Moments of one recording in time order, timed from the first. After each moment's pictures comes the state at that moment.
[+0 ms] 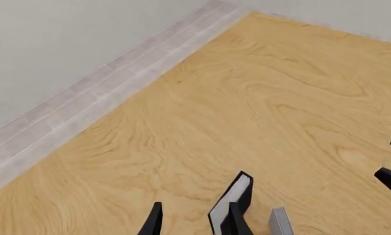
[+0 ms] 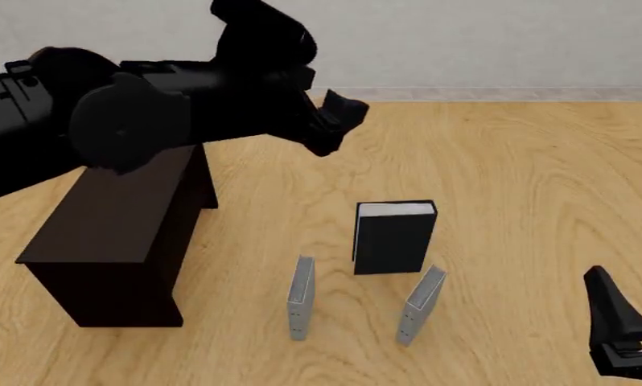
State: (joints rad) left arm -0.76 1.40 -1.24 0.25 0.15; right arm 0.00 0.03 0.00 -0.03 0.00
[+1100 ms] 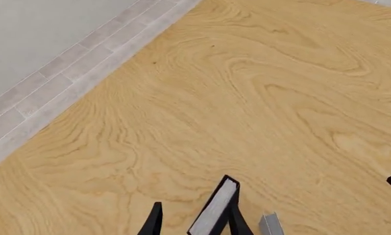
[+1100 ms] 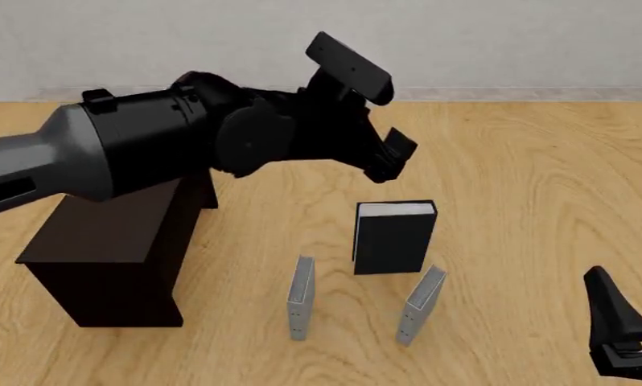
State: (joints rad) left arm -0.82 1.65 -1.39 0.27 0.15; right arm 0.00 0.03 0.00 -0.03 0.00
